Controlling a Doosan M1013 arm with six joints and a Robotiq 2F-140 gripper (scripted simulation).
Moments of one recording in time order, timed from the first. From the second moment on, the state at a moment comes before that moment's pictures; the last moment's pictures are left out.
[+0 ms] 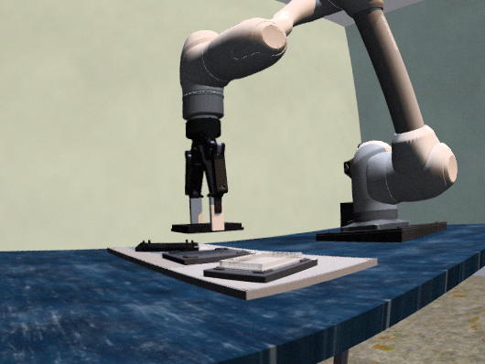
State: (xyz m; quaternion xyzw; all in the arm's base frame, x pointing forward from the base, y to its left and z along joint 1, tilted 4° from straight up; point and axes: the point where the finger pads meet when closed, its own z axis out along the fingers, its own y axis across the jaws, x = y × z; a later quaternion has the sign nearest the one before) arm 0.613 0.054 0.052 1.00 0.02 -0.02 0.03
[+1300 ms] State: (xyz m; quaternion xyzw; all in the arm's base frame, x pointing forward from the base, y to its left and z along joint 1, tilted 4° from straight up) arm 0.615 0.054 0.033 1.00 0.01 -0.02 0.03
